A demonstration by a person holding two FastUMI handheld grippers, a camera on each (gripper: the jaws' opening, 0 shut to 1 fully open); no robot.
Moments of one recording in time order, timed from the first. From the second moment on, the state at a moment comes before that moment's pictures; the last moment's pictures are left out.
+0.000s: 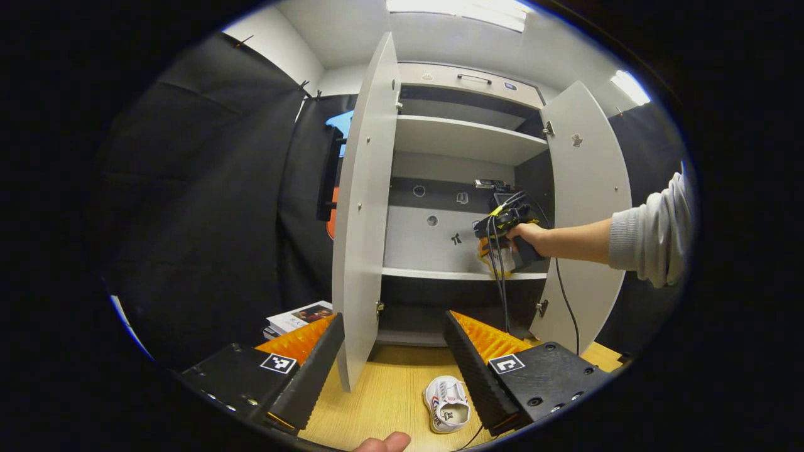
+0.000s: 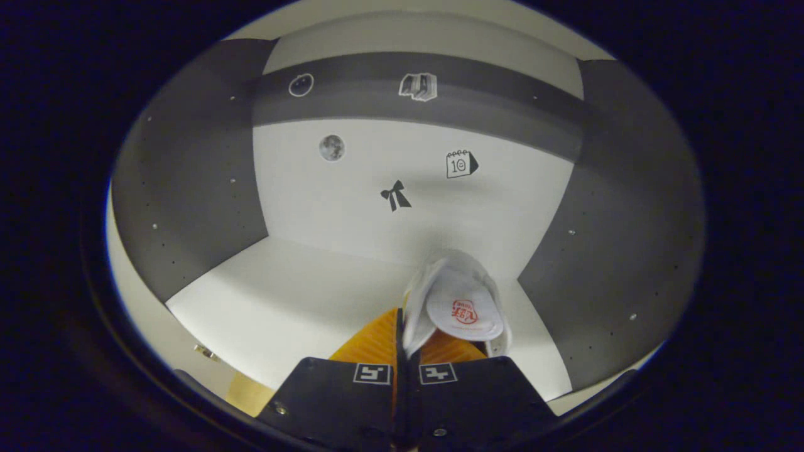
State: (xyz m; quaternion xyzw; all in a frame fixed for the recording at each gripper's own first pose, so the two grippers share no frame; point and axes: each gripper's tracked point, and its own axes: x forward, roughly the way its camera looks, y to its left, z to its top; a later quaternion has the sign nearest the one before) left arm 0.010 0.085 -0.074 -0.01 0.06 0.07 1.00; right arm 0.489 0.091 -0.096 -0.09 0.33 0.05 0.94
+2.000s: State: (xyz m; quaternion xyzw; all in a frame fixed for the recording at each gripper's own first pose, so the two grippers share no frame) left arm 0.005 -0.032 -0.137 -0.01 0.08 -0.06 1.00; right arm 0.028 -0.003 0.005 -0.06 -0.02 0.00 1.00
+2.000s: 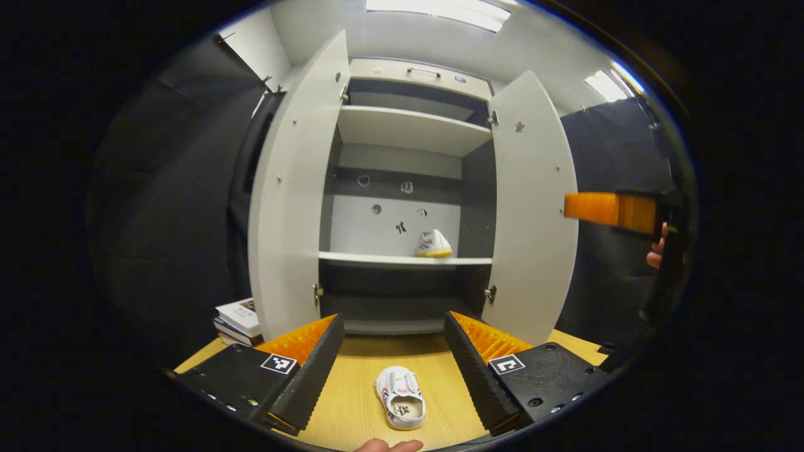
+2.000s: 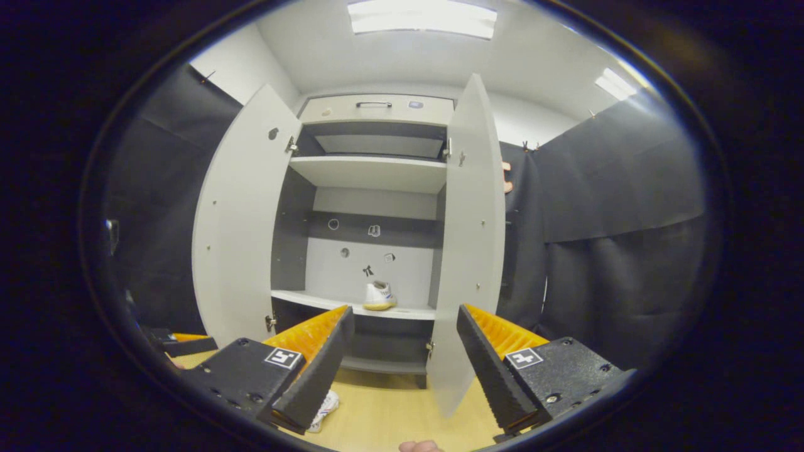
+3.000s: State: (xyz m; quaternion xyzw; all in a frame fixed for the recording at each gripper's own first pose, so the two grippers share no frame) left arm 0.032 0.013 -0.369 0.01 0.34 0.00 0.94; right arm 0.051 -0.051 -0.029 -0.05 0.03 -0.03 1.00
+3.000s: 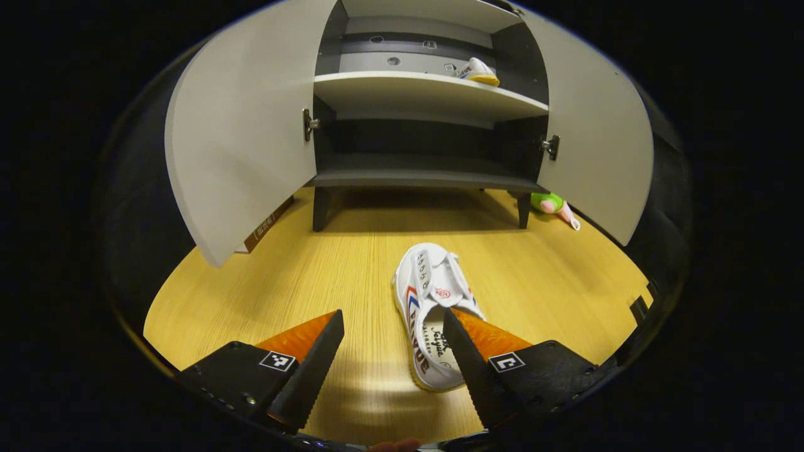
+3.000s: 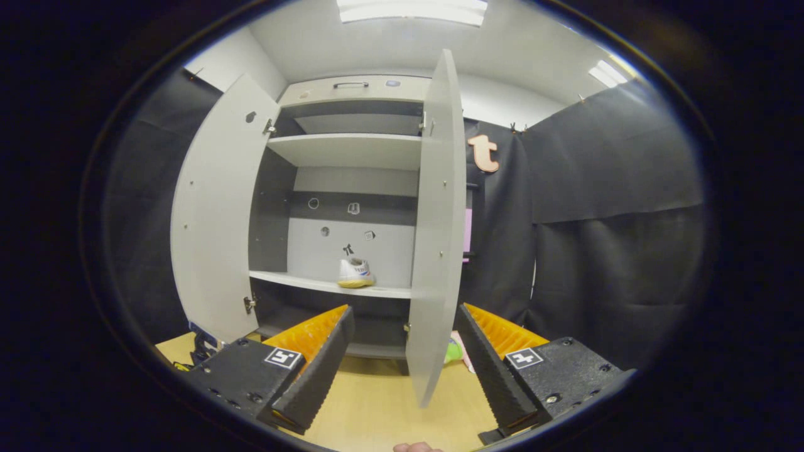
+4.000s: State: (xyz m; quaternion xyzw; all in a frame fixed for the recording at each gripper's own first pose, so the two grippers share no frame) left arm 0.094 0.005 -0.421 0.04 0.36 0.00 0.93; right arm 0.079 -0.049 -0.059 -0.06 0.06 -0.03 1.00
